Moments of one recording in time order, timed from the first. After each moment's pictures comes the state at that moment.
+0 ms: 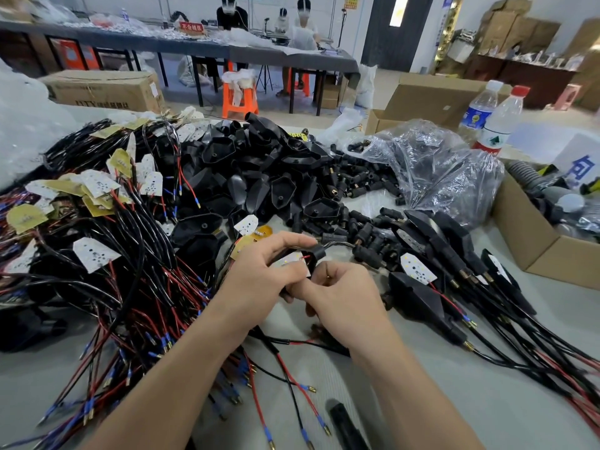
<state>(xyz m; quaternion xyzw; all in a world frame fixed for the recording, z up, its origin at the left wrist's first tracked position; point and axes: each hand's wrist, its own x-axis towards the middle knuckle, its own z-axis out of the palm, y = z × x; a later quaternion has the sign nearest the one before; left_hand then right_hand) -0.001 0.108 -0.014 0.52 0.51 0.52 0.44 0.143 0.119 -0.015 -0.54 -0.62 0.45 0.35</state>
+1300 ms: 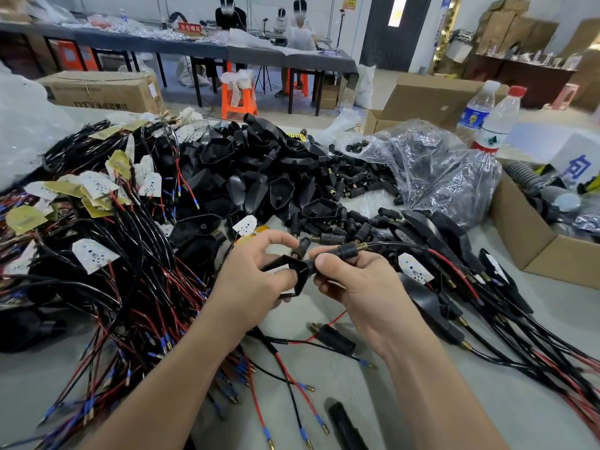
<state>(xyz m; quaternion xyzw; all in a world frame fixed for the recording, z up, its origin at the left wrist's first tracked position) -0.007 0.104 -0.019 0.52 0.54 0.52 0.42 0.163 0.139 -0.014 -0.39 -0.49 0.63 0.45</state>
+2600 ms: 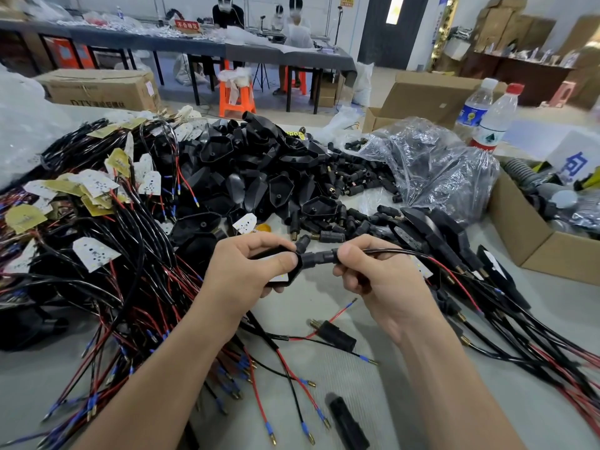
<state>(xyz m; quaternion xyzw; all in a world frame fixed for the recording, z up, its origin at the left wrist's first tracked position) -0.017 0.108 -0.021 0.49 0.54 0.56 0.40 0.183 0.143 -0.006 -0.38 -0.50 0.62 0.47</state>
